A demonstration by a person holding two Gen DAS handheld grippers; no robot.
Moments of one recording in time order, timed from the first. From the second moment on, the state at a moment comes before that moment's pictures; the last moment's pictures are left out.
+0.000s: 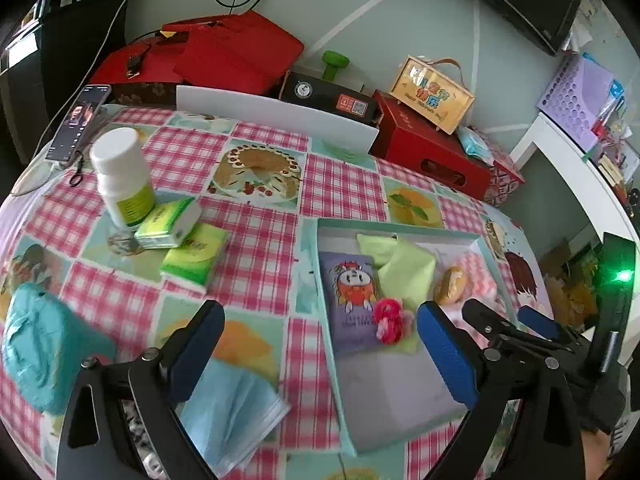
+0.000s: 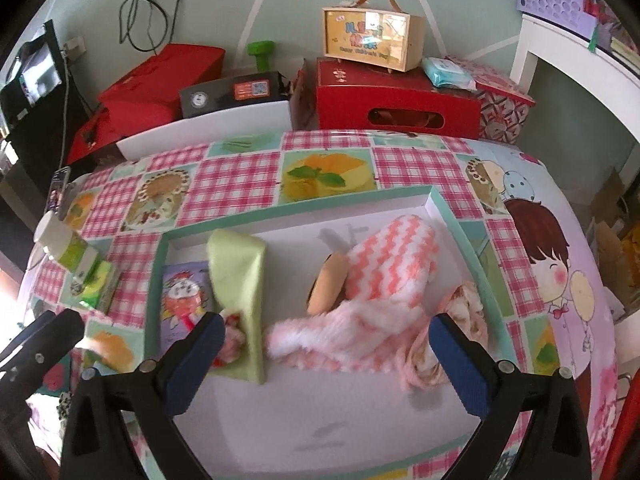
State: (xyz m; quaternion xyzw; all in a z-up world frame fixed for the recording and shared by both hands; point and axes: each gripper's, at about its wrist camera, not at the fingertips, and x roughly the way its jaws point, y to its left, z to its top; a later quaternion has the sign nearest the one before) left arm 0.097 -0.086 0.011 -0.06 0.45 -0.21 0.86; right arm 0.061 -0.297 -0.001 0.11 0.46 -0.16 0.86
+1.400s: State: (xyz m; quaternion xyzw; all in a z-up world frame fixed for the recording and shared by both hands) left arm 0.026 0.118 -0.004 -0.13 0.51 -0.08 0.85; right arm -0.006 -0.136 0.007 0.06 0.51 -0.03 0.86
